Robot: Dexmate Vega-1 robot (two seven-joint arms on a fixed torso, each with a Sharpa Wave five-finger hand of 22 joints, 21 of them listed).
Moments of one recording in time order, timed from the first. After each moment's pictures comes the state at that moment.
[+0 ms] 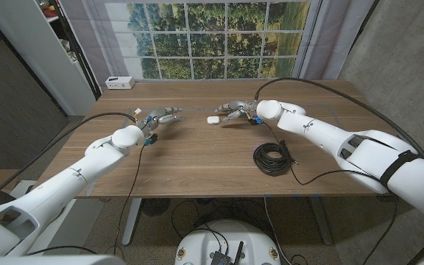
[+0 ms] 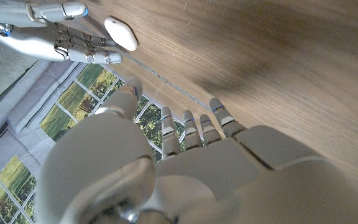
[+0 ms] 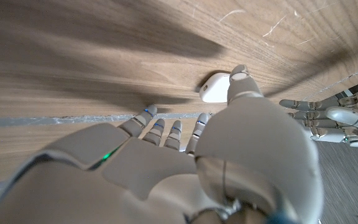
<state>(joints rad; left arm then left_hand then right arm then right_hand) 0.79 0.80 0.51 -1.55 -0.24 0.09 0.04 0.73 0.05 0.57 -0.17 0.17 0.32 -0.08 0.22 0.21 0.10 0.02 0.22 0.36 0.00 0.03 0.18 0.17 0.01 0.07 0.48 0.17 -0.19 -0.31 -0.99 -0.81 -0.18 0.16 0.28 0.96 0.08 0.15 -0.15 0.19 0.26 -0.22 0.18 0.24 0.01 -0.09 0.19 0.31 -0.09 -0.03 0.18 0.18 0.04 0.03 0.22 0.17</state>
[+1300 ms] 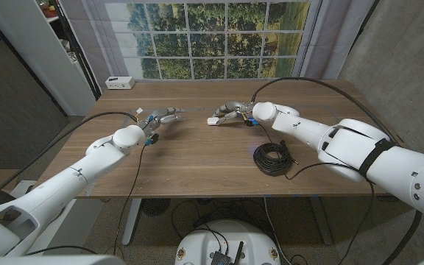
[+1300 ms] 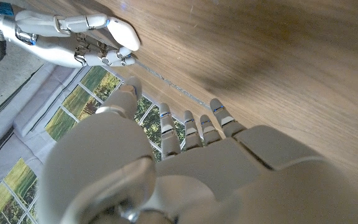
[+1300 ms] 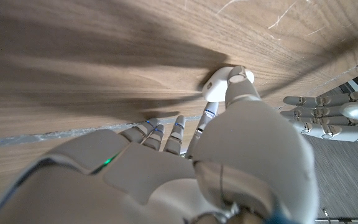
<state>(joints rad) 0.78 0.79 0.52 -1.55 -0.23 0.08 0.03 0.74 0.05 0.53 -0.16 0.17 0.37 -0.06 0.23 0.21 0.09 0.02 0.22 0.35 -0.01 0.03 0.18 0.17 0.01 0.07 0.45 0.17 -0.14 -0.18 -1.05 -0.54 -0.10 0.24 0.27 1.01 0.09 0.18 -0.15 0.19 0.63 -0.18 0.32 0.25 0.17 -0.11 0.25 0.28 -0.02 -0.03 0.21 0.18 0.08 -0.01 0.19 0.16</state>
